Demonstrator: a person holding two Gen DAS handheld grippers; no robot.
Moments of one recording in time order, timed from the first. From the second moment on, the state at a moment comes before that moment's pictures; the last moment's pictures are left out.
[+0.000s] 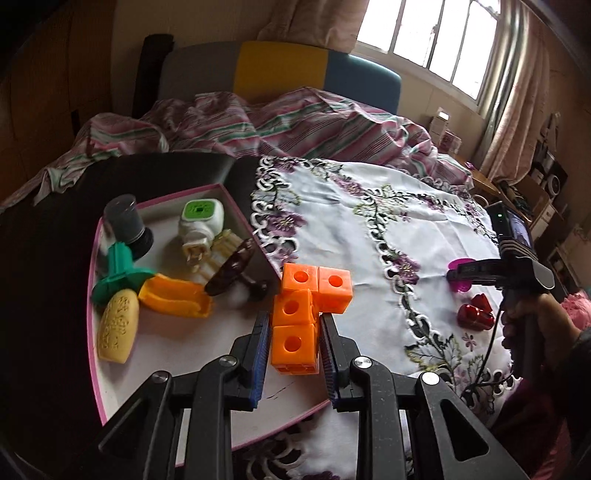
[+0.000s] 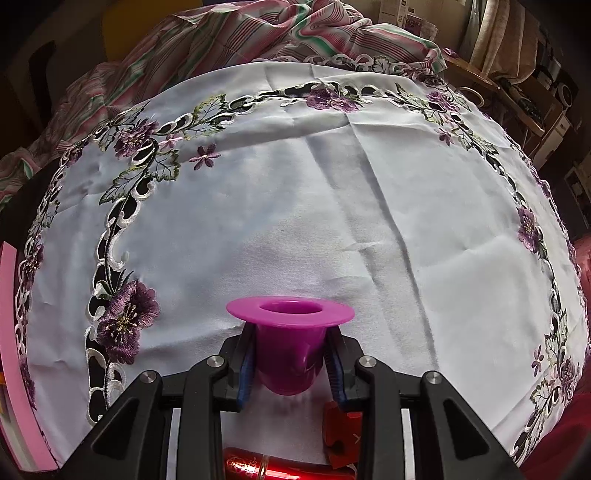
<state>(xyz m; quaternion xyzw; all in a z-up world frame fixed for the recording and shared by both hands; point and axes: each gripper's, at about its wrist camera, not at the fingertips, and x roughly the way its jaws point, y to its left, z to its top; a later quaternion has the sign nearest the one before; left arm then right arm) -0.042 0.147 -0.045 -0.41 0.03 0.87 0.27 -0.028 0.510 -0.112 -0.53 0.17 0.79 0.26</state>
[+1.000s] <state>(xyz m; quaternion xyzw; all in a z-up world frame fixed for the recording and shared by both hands) -0.101 0.140 -0.100 -0.52 -0.03 0.83 0.21 -0.029 0.507 -0.111 -0.53 0.17 0.79 0.26</state>
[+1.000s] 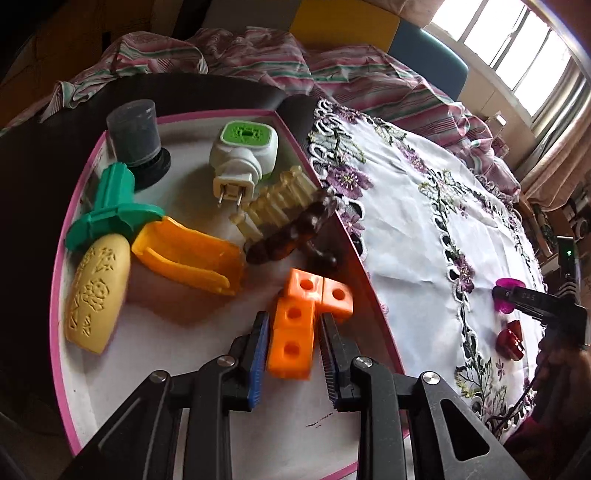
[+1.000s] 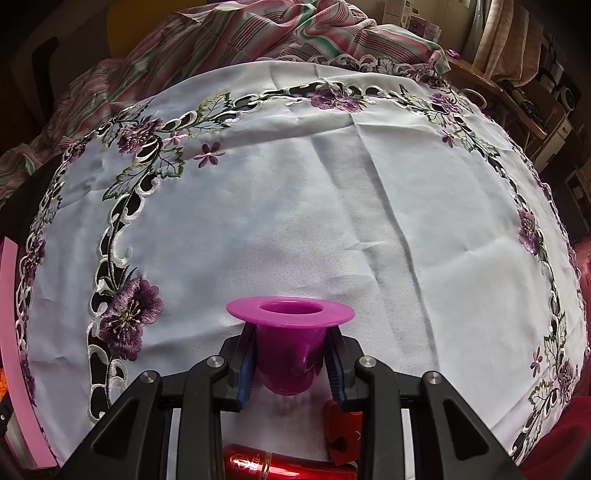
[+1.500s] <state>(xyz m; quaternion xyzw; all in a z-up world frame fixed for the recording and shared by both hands) -0.075 0.134 -0.070 -0.45 0.02 0.87 0.20 -0.030 0.506 -0.110 -0.54 0.16 0.79 0.26</state>
